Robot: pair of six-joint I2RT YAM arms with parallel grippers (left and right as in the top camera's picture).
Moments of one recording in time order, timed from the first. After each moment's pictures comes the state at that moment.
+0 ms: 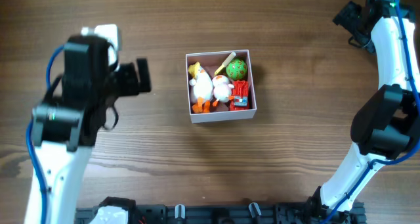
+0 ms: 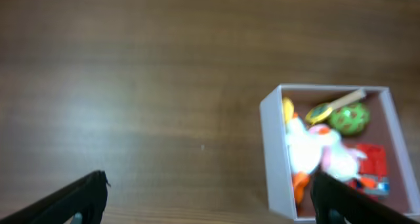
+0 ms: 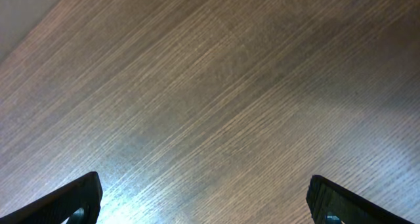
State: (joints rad) left arm -0.13 1.13 1.27 -0.92 -0.04 -0.21; right arm -0.23 2.11 1.89 -0.85 0.13 0.49
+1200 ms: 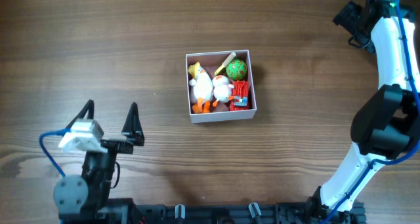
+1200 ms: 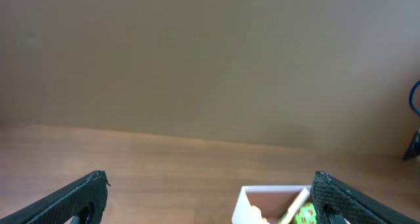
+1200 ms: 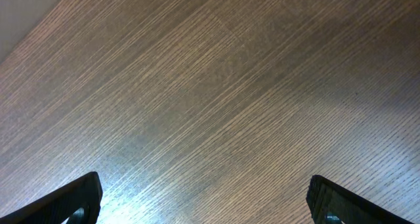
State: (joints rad) left arm 0.01 0.16 0.41 -0.18 0.13 -0.20; right arm -0.23 2.11 1.89 -0.85 0.13 0.49
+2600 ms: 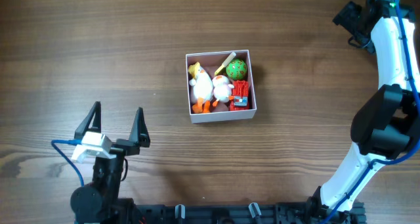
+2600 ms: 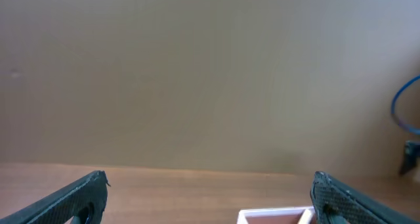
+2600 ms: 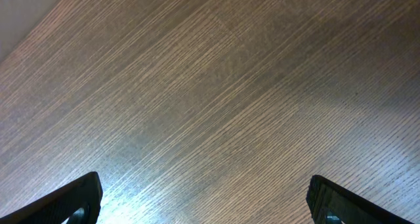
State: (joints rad) left arm -0.01 0.01 0.11 0.17 0.13 -0.20; right arm -0.23 2.11 1.89 -0.85 0.13 0.49
